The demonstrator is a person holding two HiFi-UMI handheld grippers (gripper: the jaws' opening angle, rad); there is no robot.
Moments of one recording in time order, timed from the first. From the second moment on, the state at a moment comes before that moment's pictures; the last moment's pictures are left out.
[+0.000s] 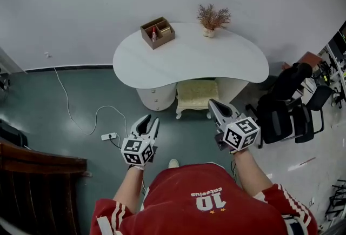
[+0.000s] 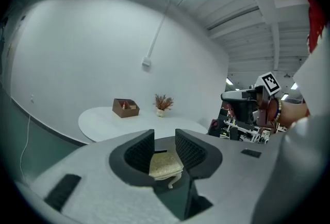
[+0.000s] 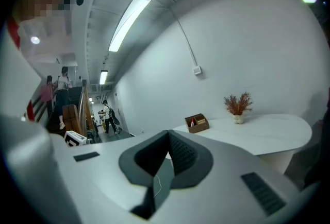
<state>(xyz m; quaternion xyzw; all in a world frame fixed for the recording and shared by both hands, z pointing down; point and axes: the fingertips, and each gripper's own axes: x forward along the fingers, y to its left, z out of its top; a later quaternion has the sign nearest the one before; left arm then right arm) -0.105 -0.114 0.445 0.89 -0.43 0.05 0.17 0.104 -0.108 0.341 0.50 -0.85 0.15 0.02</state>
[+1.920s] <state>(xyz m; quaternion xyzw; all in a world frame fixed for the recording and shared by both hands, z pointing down) -0.014 0.006 0.236 0.89 -0.46 -0.07 0.01 0.208 0.015 0.234 0.49 -0.87 0.06 -0.06</state>
